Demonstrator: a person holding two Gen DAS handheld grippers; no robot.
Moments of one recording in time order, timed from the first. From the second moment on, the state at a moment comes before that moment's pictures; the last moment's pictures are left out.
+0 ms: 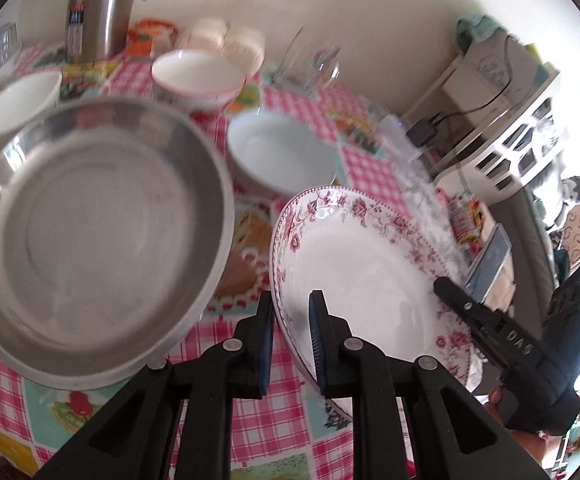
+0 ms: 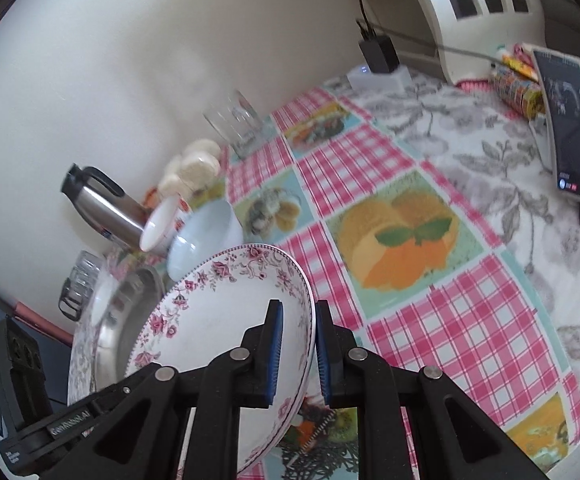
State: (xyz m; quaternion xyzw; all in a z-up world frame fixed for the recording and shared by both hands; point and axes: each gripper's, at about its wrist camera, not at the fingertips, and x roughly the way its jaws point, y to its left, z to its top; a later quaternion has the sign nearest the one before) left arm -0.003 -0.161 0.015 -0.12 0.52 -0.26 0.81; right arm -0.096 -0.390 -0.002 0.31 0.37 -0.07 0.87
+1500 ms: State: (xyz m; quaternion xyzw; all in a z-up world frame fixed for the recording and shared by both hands) left arm 0.071 0.031 0.014 -0.27 0.50 -0.13 0.81; right arm 0.007 -0.212 0.017 0.26 0.38 0.03 0.89
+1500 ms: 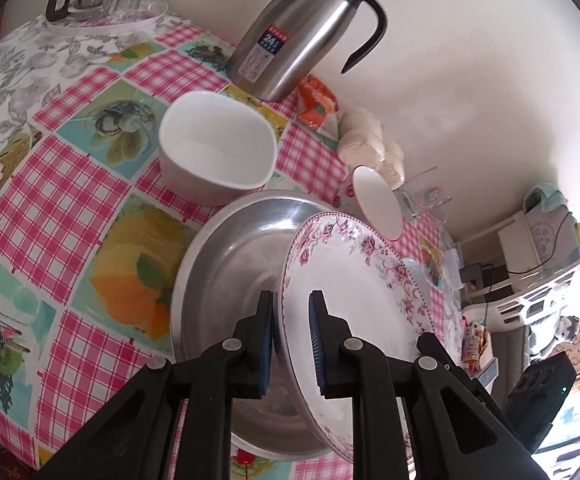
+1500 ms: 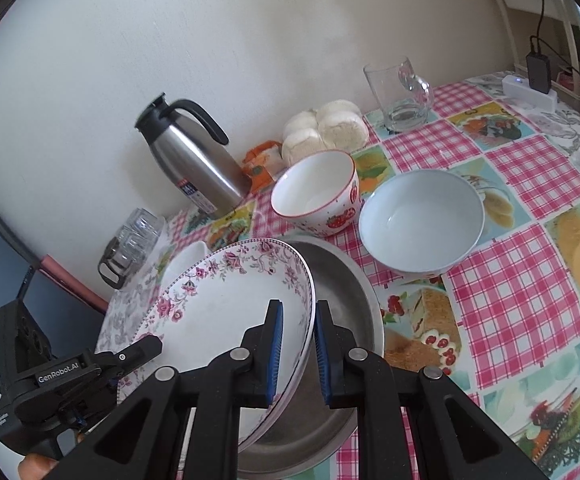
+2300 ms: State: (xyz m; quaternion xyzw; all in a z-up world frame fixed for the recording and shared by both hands) left arm 0.094 0.010 -0.031 -0.21 0.55 -0.09 0.80; right arm 0.046 -0.205 -0.026 0.23 0.43 0.00 0.87
